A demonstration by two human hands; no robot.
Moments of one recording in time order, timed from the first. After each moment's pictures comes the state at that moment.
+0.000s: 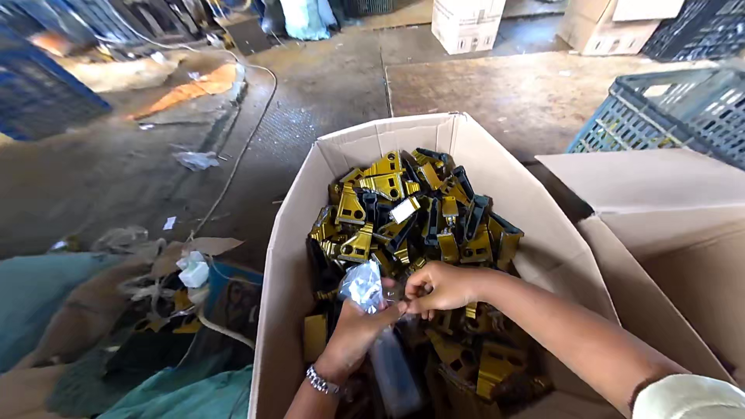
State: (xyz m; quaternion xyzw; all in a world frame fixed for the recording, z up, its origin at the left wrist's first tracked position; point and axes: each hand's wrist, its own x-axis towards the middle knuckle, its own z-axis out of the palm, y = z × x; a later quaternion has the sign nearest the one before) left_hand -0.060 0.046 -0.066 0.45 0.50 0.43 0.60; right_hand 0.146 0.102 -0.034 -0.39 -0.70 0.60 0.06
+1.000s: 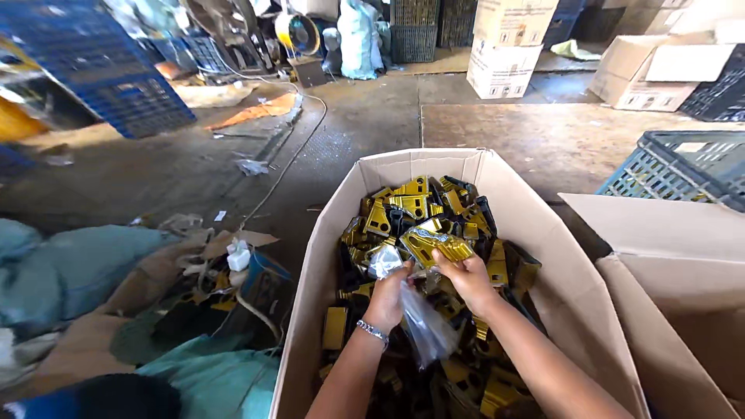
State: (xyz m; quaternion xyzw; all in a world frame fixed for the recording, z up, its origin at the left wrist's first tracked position) left_hand -0.018 0.085 -0.062 0.18 0.51 0.54 0.65; right_hand 0.126 0.084 -0.046 -0.46 -0.50 0.50 0.53
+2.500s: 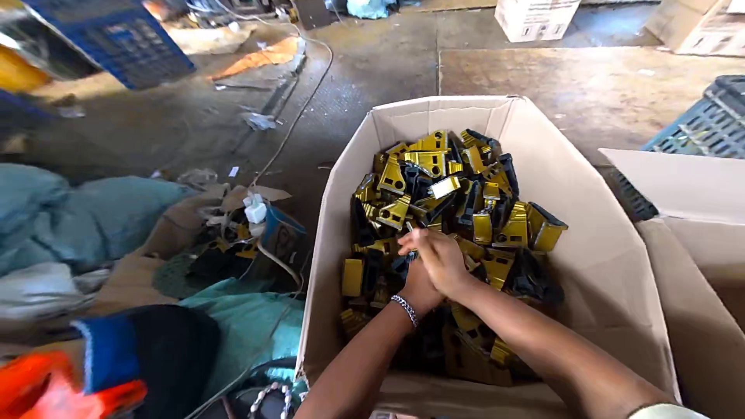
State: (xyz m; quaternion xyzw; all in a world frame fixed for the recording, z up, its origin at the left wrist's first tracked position) left_hand -0.026 0.031 -0.083 0.72 0.53 0.31 0.32; right_hand 0.069 0.067 -0.071 -0.51 -0.66 0.39 0.39
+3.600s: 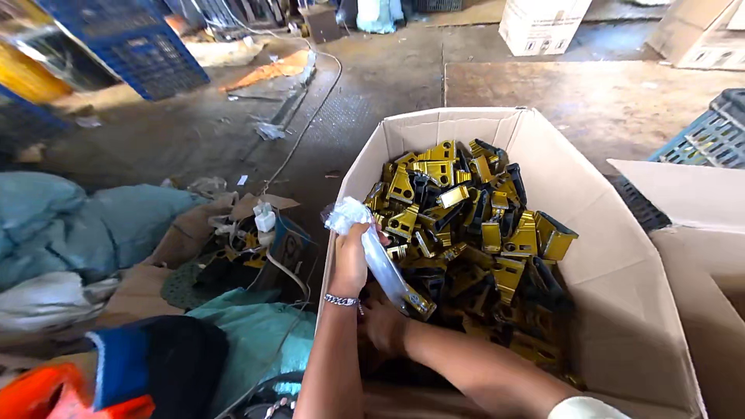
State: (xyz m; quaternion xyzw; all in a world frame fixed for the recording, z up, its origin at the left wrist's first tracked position) left_hand -0.119 0.073 -0.051 0.35 0.51 0.63 0.47; right_hand -0.035 0.023 -0.115 -0.25 -0.89 0.35 -0.13
